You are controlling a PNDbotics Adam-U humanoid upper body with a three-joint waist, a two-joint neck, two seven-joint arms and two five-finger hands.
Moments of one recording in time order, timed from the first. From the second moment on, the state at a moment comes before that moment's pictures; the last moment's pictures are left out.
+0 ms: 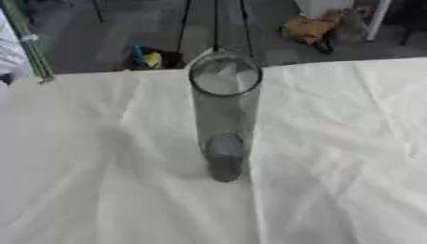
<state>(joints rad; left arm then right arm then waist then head) -1.05 0.64 -0.10 -1.75 0.83 0.05 0.53 -0.17 -0.35 -0.15 -1.98 -0.16 -0.49 0.17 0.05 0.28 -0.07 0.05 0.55</state>
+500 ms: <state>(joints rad) -1.09 0.59 -0.12 -1.73 0.75 -0.02 0.50 -0.19 -0.36 -0.14 -1.98 -0.18 -0.48 0.19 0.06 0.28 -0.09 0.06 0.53</state>
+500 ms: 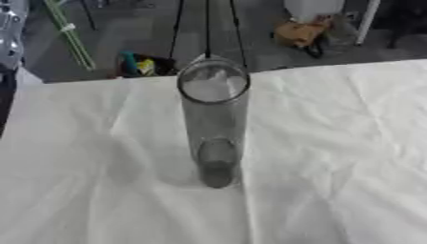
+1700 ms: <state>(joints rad) -1.15 0.51 -0.15 -1.75 0.67 -0.11 0.51 -0.23 -0.36 -0.12 -1.98 -0.20 -0.46 0.22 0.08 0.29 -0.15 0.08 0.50</state>
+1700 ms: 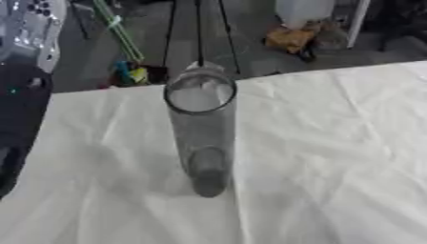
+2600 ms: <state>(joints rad) -1.16 0.46 -0.19 -1.72 0.66 -0.14 0.39 -0.26 -0.35 -0.10 -1.98 -0.23 -0.44 0.24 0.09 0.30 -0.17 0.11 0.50</state>
